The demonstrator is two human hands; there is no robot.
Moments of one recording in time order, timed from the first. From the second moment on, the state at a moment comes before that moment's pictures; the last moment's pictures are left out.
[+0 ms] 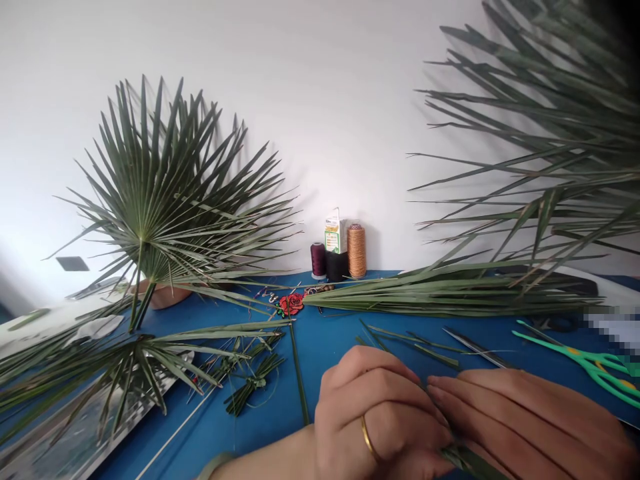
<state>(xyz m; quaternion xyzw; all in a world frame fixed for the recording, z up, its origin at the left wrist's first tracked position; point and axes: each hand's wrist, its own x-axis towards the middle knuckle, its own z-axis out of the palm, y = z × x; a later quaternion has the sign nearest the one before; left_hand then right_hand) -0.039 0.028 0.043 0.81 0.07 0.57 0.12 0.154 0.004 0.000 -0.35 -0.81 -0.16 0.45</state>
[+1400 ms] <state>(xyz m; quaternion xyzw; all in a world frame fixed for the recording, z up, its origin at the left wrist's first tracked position) -0.029 0.049 0.039 0.45 0.27 0.42 0.74 0.143 0.016 0.026 -0.53 -0.56 0.43 0.47</state>
